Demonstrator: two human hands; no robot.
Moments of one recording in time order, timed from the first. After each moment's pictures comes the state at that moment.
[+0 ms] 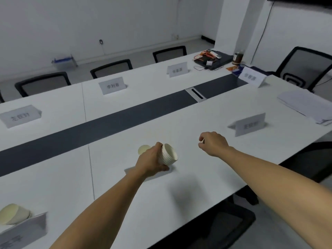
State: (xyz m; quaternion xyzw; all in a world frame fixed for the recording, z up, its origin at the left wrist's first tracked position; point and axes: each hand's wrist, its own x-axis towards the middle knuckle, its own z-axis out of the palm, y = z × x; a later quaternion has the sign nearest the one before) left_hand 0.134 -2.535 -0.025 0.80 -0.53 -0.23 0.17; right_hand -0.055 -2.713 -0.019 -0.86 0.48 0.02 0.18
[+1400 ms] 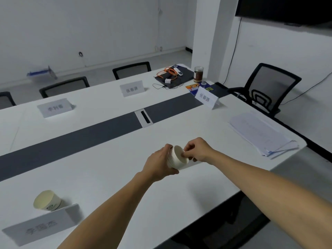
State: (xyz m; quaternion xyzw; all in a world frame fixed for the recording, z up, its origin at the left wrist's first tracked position) left_hand -0.148 -2.903 -0.006 0.77 -0.57 -0.20 0.18; right_hand -0.286 -3.036 0.000 -0.76 0.45 -0.05 0.46
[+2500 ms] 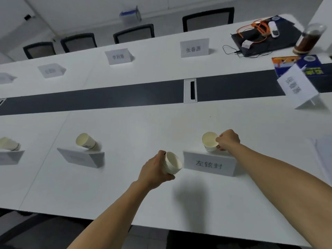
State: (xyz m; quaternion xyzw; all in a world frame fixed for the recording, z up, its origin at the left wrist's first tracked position) left_hand -0.155 -2.923 -0.073 0.92 -0.23 -0.25 0.17; right_hand -0.193 -3.214 -0.136 -0.74 0.50 0.08 0.44
